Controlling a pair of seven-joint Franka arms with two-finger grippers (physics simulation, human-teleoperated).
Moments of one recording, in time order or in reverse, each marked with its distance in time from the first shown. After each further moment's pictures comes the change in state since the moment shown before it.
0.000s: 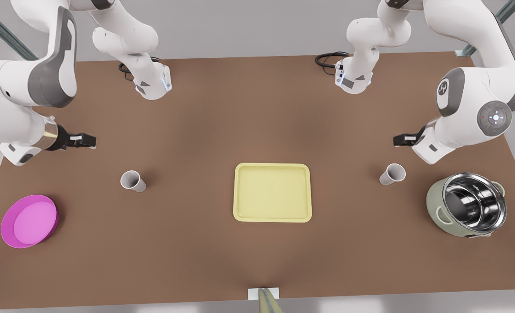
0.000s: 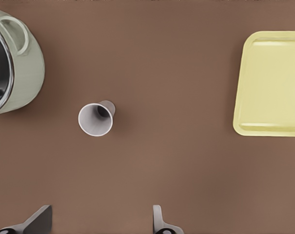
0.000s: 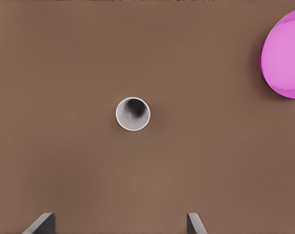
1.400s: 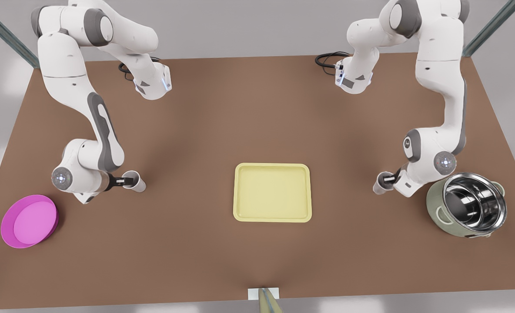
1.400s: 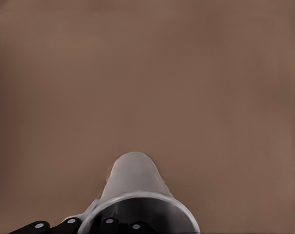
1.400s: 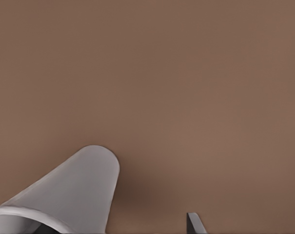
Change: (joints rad) left arm 0.095 0.234 -0.041 -0.374 -0.038 0.802 0.030; right arm -0.079 0.319 0.000 -0.491 0.094 0.765 -0.128
